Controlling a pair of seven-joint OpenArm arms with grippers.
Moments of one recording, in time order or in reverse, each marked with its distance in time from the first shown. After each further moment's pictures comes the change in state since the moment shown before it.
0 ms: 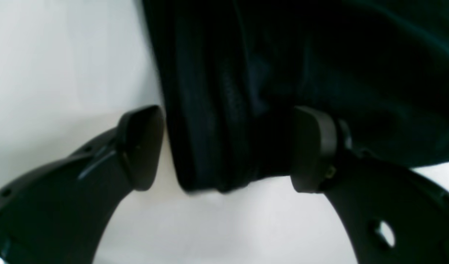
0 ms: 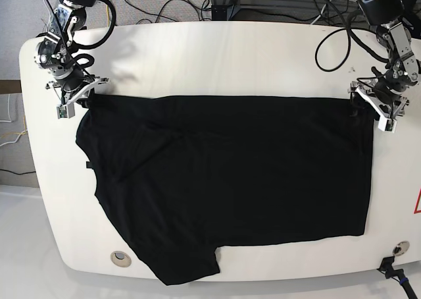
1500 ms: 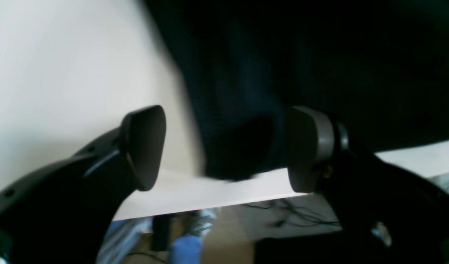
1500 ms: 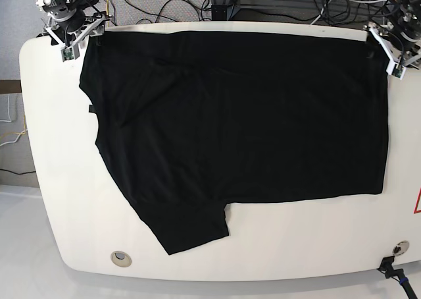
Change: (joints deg) left arm 28.0 -2.1 -5.4 23.1 0.3 -0.4 1.3; right arm -25.7 -4.2 2.7 22.0 -0.7 -0.3 -4.7
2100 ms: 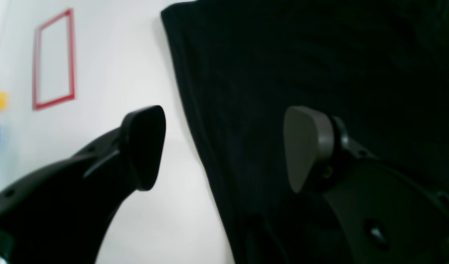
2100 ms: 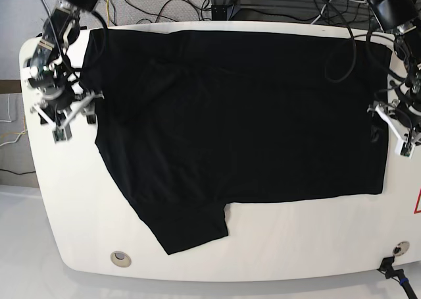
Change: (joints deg) left arm -29.8 -2.3 5.1 -6.4 0.3 0.0 4.7; right arm 28.3 3.8 -3.2 -2.4 -1.8 1.0 -13.1
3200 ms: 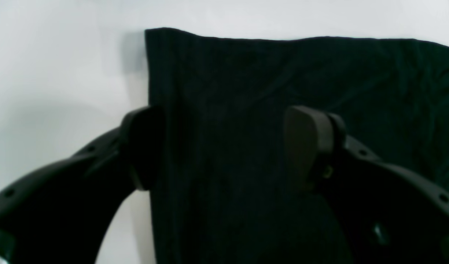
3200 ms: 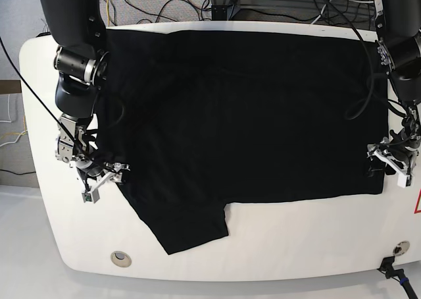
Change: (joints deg) left arm -31.8 -7.0 13.3 -60.4 0.4 0.5 -24.4; right arm 42.1 3.2 -11.4 -71.6 -11.8 -4.1 31.6
